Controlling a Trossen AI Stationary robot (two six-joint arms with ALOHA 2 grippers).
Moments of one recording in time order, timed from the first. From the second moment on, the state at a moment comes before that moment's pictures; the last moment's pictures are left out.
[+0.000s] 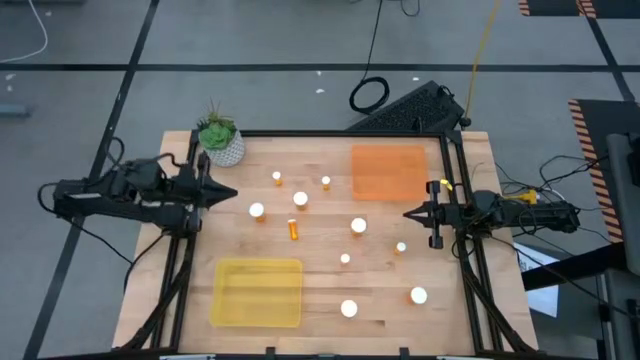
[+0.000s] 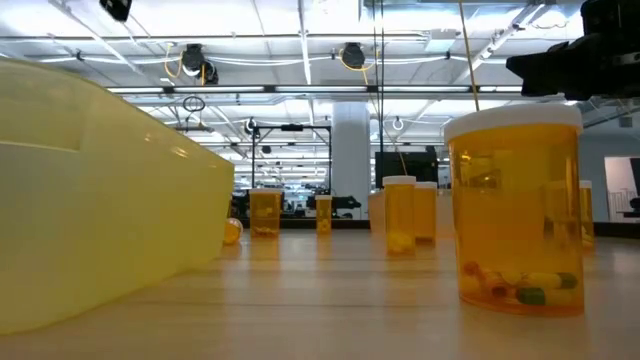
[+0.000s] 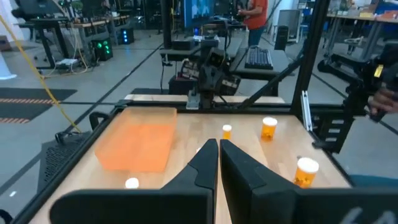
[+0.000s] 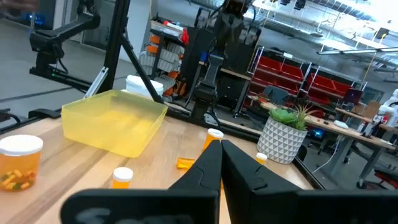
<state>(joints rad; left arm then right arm) -0.04 0.47 0.76 -0.42 -0.05 -0.02 0.05 0.01 0.01 0.09 -0.03 -0.29</state>
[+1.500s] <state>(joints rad) -0.05 0.97 1.08 -0.73 -0.16 0.02 0.05 0.60 0.77 -0.25 0.06 -0.04</state>
